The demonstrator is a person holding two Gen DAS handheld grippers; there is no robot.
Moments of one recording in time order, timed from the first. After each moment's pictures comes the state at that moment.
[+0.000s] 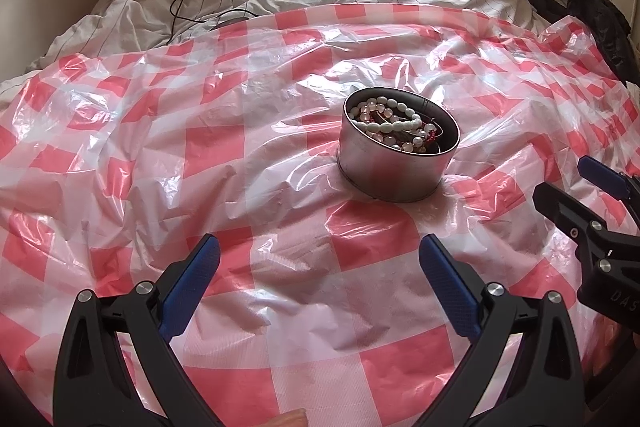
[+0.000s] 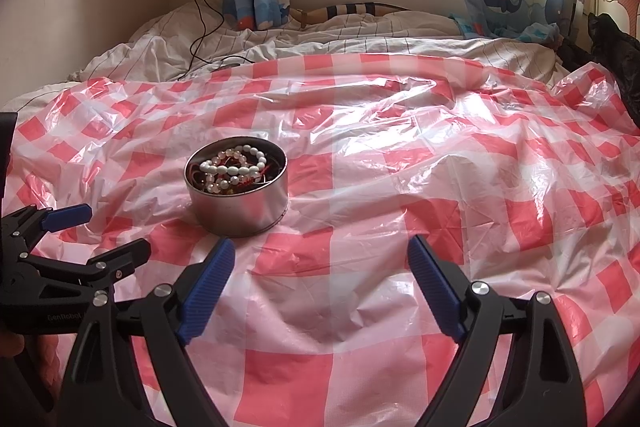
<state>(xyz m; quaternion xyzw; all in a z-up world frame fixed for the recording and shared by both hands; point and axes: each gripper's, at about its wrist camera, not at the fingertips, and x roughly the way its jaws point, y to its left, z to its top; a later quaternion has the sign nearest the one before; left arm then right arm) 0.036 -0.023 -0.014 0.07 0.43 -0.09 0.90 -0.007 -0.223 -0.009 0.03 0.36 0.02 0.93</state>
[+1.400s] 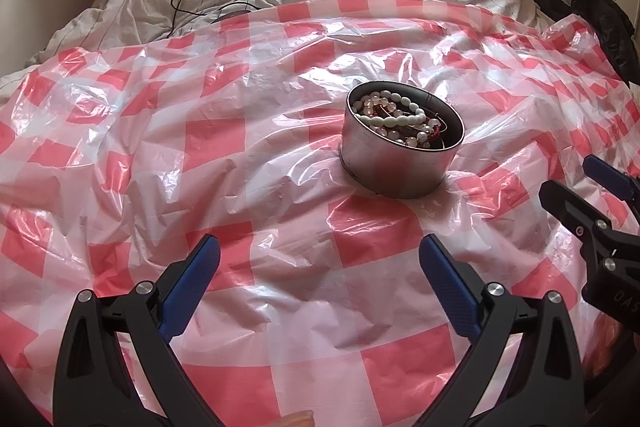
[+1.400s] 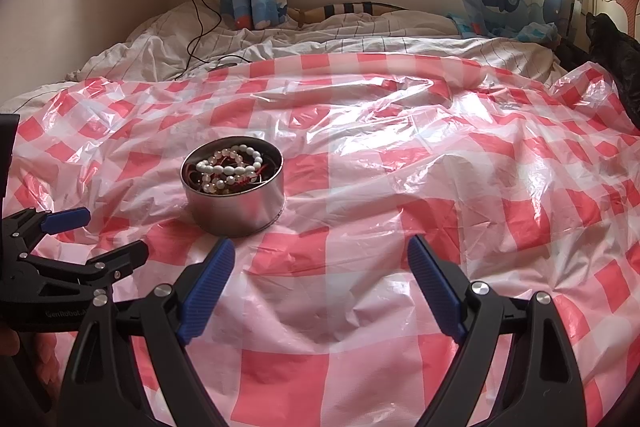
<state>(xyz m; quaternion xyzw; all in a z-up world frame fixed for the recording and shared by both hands) 0.039 -0.022 -0.016 0.07 0.44 -0.09 0.89 -0.006 -0.224 -0.009 0.02 0.37 0.02 0.93</state>
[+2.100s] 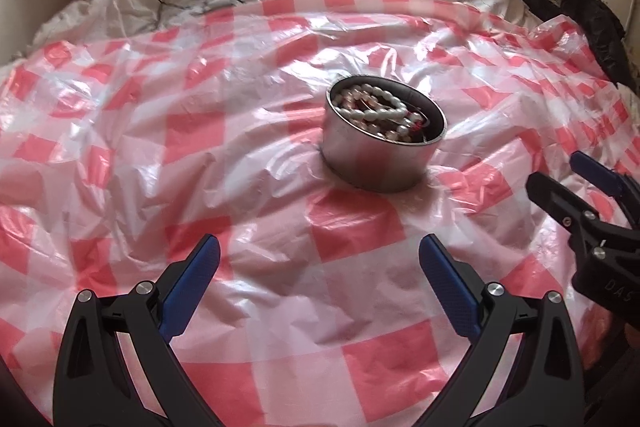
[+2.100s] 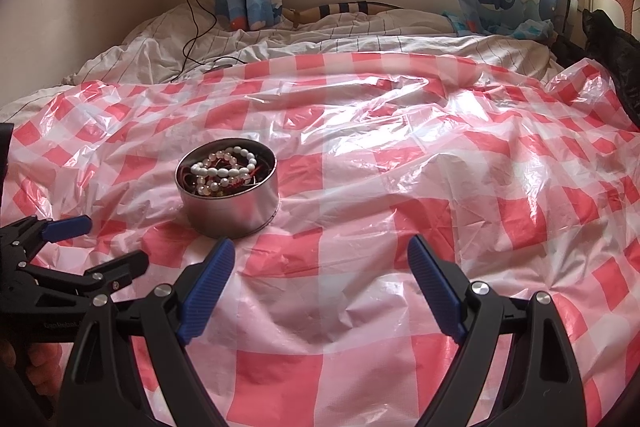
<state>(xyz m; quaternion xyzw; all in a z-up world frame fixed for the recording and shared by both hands) 0.040 -0.023 -0.017 0.04 0.46 -0.12 0.88 -0.005 -0.228 -0.007 0.02 0.37 0.01 0.93</state>
